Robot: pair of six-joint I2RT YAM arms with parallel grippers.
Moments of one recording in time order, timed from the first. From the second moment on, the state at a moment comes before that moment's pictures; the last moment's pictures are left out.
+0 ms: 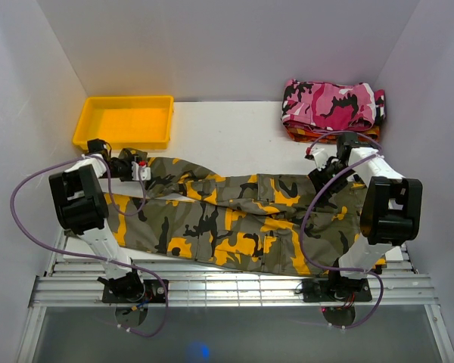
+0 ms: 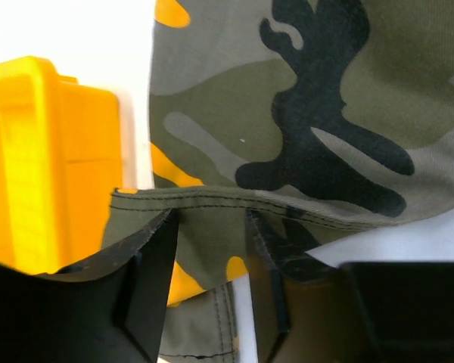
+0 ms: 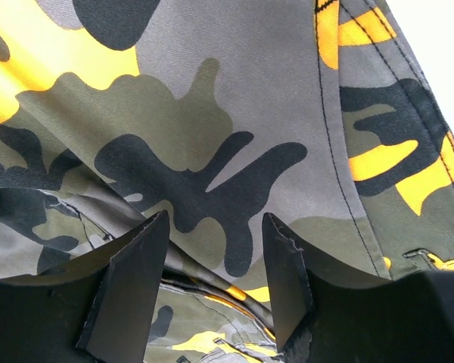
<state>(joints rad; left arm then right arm) 0.31 1.89 1.19 -0.51 0.87 1.98 -0.04 1.70 1.17 -0.90 -0.30 -0.74</state>
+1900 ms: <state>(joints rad) 0.09 1.80 1.13 -0.61 0.21 1.99 -0.14 1.83 1.25 -0.93 -0.30 -0.71</state>
